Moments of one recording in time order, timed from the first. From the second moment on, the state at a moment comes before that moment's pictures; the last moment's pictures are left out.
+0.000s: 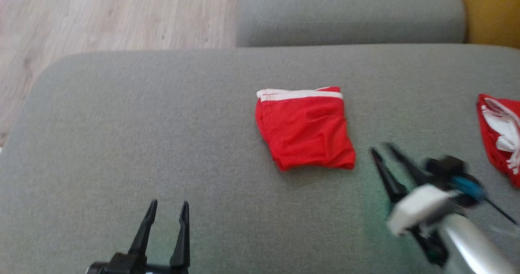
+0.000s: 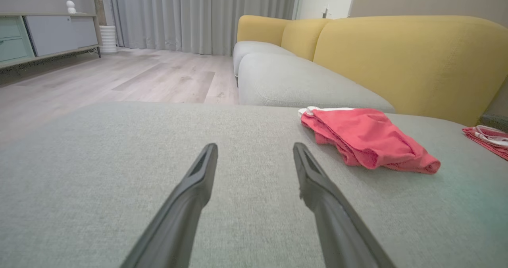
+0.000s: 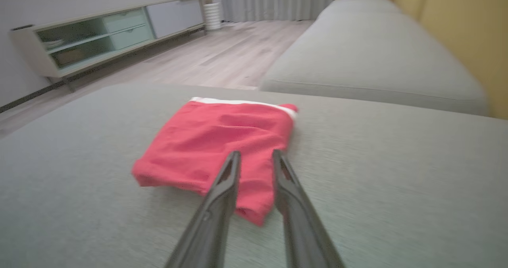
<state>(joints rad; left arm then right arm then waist) 0.13 0.05 -0.19 0.18 -0.16 -0.05 -0.26 -0.24 -0.29 0.44 0.46 0.41 0.12 -0.13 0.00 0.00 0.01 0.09</state>
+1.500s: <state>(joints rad) 0.10 0.05 -0.20 0.24 -0.15 -0.10 -0.26 -0.33 -0.10 0.08 0.51 0.63 0.12 0.23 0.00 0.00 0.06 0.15</state>
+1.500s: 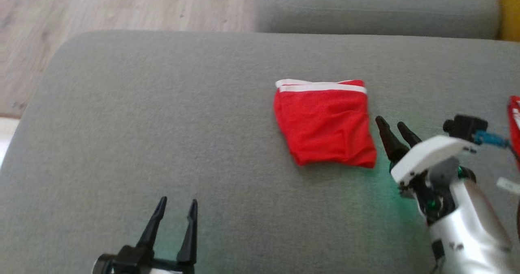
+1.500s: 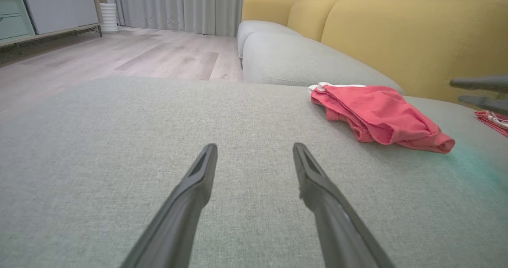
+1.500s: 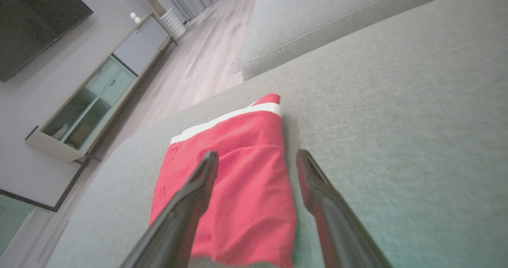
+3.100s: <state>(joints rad) 0.00 0.05 -0.29 0.28 -0.14 -0.11 -0.26 -0.75 -0.49 -0.16 1.01 0.04 0.12 0.14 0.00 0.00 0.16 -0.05</state>
